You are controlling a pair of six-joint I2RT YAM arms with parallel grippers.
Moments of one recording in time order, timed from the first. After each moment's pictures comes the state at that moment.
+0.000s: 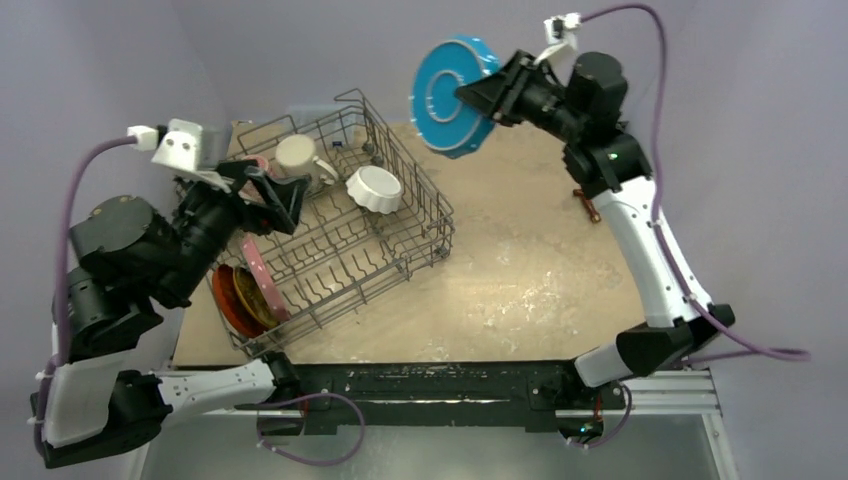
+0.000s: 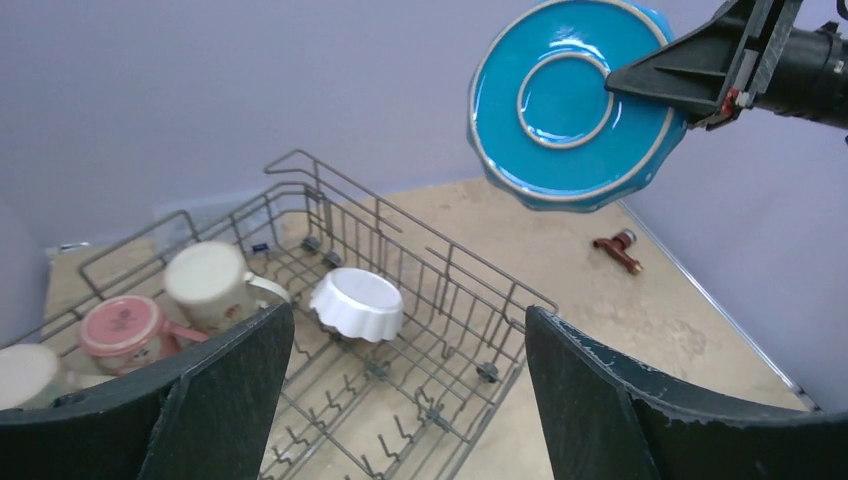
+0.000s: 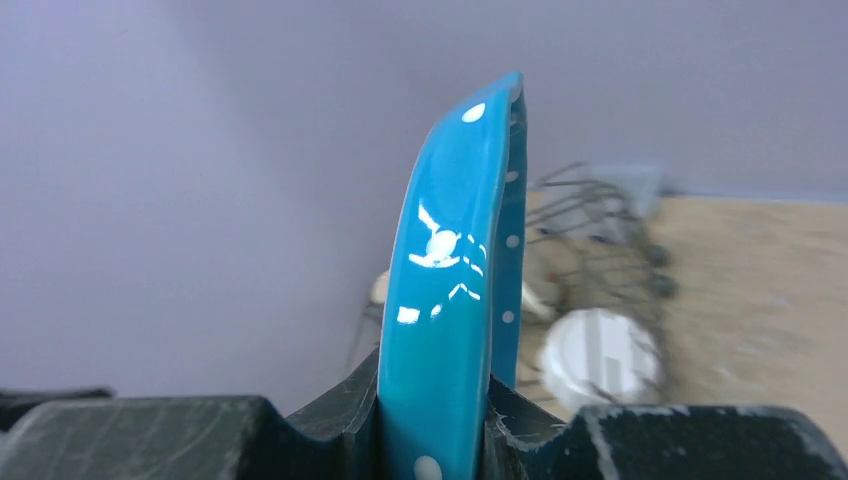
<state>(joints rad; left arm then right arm) -0.96 0.94 1.79 -0.88 -0.55 -0.16 0.31 1.42 1.78 -0.42 -0.40 0.69</state>
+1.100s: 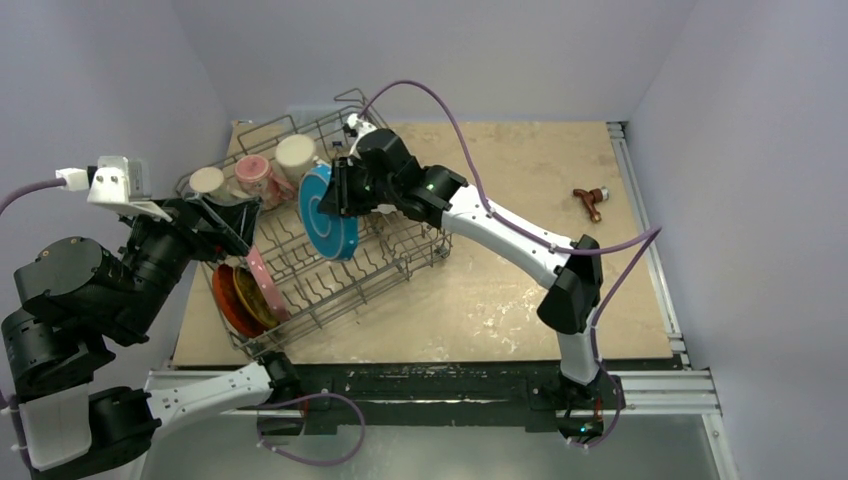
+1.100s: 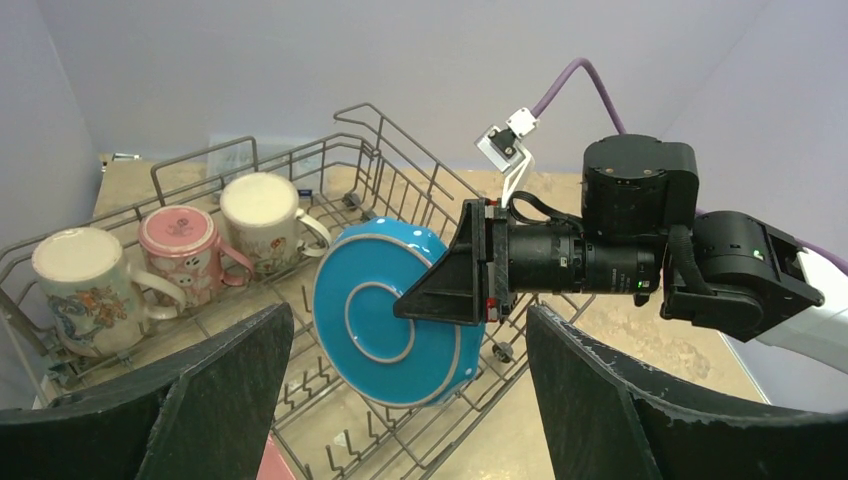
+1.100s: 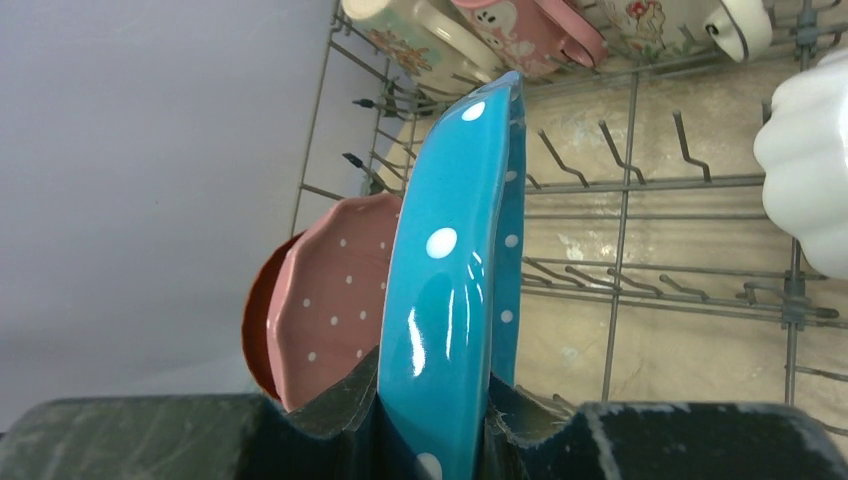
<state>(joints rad) -0.95 0.77 1.77 -1.05 -0.72 -0.30 0.96 1.96 2.00 -0.49 -0.14 0.69</state>
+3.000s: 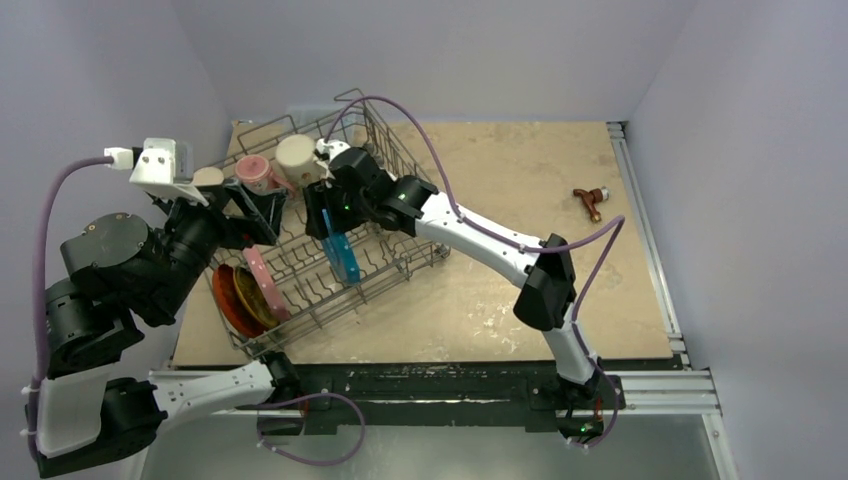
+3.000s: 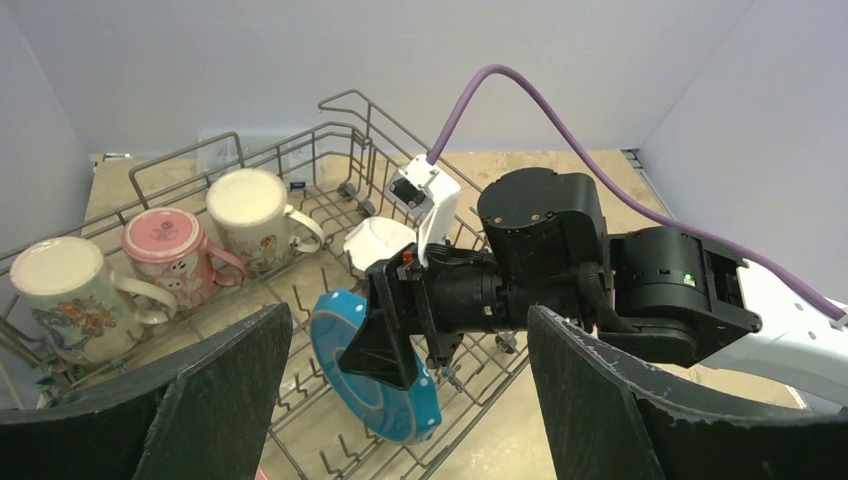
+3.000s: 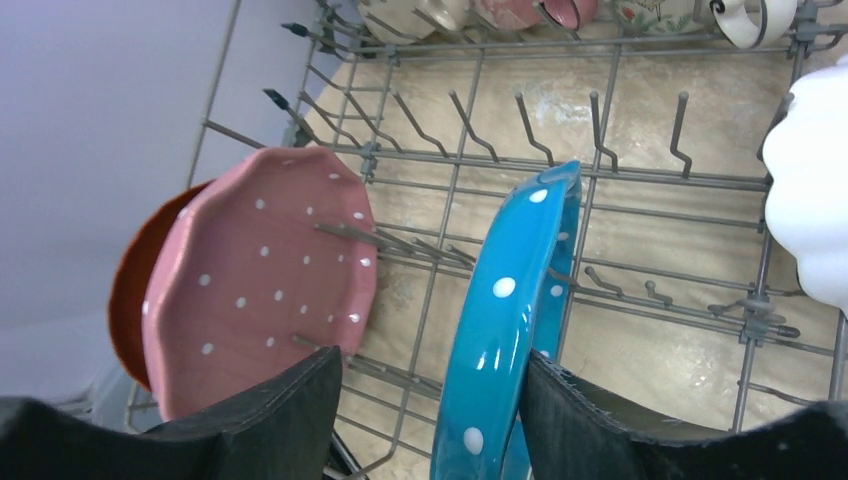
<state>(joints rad) -0.95 0.85 1.77 -1.03 -0.70 -0.29 1.02 2.10 2.11 -0.60 -0.05 0.50</state>
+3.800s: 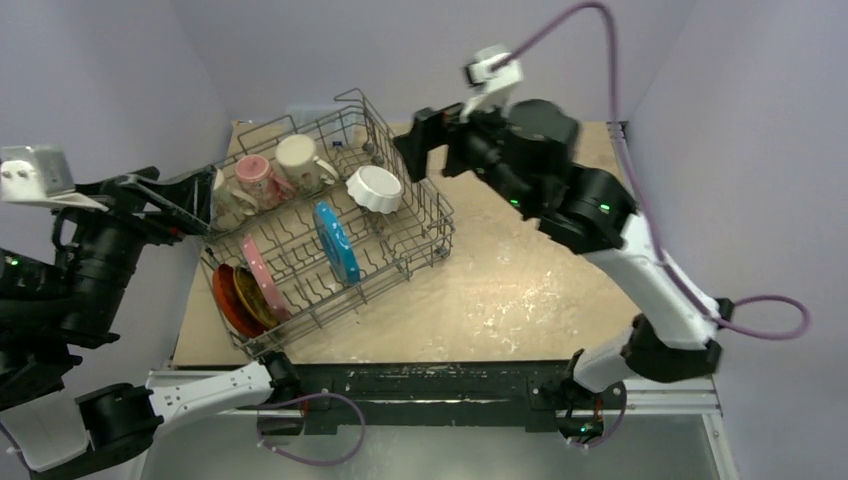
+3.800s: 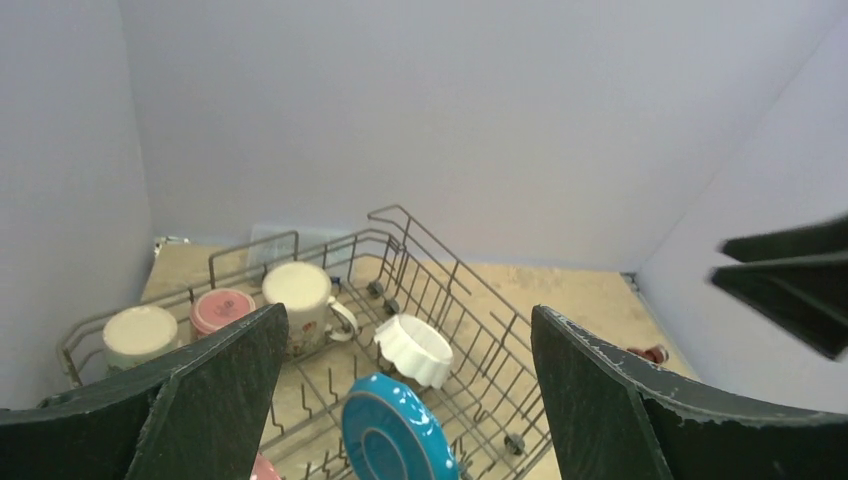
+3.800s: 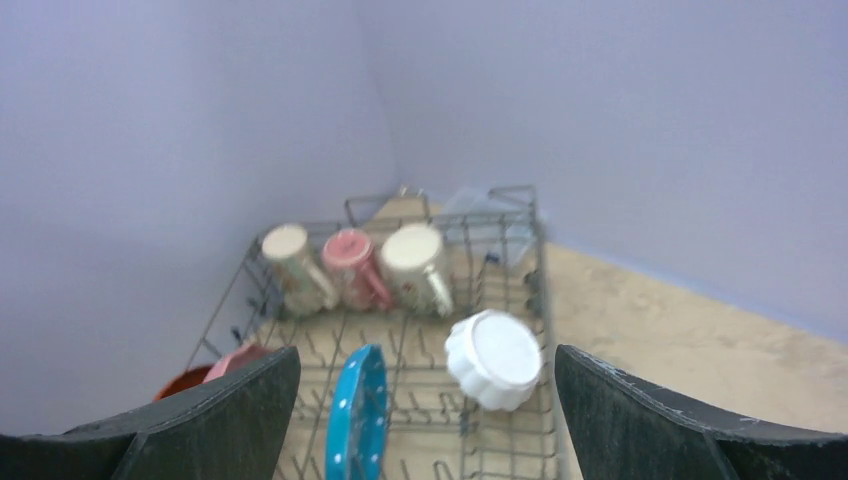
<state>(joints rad) -0.95 0.81 1.90 -0.93 -0.80 -0.15 1.01 1.55 2.13 -0.70 0.33 0.21</state>
